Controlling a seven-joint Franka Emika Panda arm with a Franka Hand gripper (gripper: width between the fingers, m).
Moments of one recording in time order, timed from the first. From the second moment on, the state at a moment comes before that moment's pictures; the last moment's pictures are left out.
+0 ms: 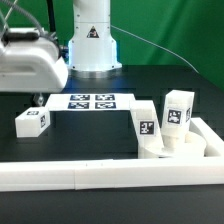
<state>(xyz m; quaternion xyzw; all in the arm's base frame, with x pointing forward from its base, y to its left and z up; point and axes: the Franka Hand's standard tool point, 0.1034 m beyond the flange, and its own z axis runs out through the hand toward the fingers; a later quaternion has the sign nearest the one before) 0.533 -0.161 0.064 -0.94 0.13 0.30 0.06</state>
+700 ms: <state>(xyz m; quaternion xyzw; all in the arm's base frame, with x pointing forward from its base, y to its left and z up) 0.501 -0.143 0.046 -0.90 0.14 0.40 0.08</state>
